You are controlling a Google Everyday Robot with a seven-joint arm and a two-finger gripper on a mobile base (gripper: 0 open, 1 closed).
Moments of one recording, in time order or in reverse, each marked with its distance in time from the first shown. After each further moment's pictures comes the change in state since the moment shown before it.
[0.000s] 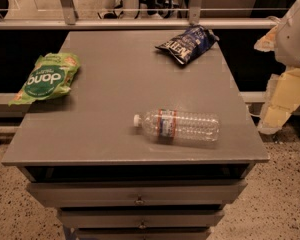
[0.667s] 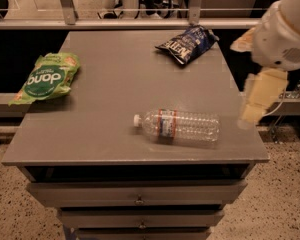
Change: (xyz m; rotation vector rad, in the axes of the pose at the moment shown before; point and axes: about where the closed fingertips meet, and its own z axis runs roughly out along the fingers) arm -0.032 -0.010 0.023 -0.022 -0.088 -0.080
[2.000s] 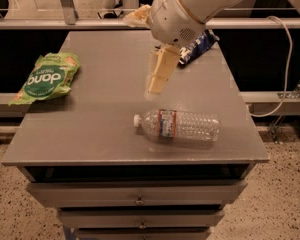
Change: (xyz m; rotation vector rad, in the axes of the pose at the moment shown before) arm -0.200 -0.030 0.044 -0.049 -0.476 -0.428
